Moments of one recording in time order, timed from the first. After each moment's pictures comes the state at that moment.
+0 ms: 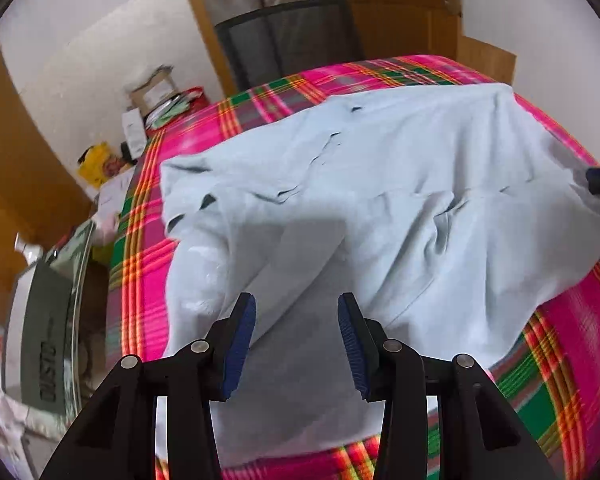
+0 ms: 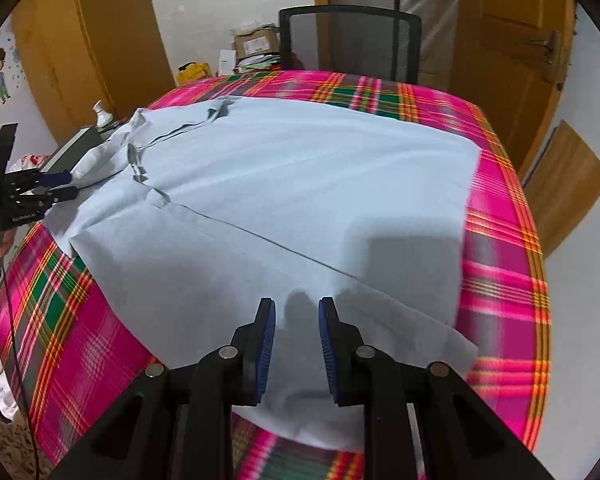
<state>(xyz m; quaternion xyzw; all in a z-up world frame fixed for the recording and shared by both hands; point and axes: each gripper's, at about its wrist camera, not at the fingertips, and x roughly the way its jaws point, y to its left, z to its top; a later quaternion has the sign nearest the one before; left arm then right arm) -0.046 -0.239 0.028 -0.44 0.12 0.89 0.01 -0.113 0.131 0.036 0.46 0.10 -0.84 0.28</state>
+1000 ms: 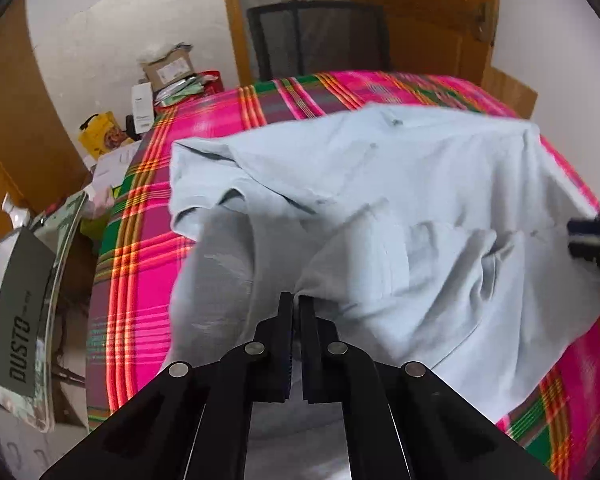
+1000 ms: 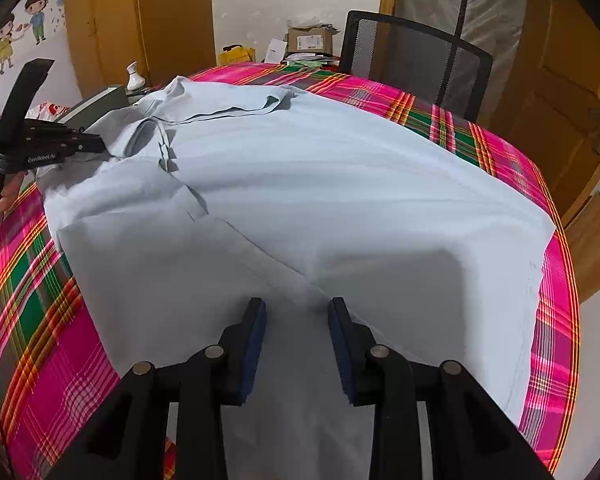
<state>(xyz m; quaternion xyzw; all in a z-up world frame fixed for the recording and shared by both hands) -0.065 -0.275 0.024 -0.44 0.02 0.90 -0.01 -0.126 0.058 0.015 0.42 0.18 -0.83 0.32</state>
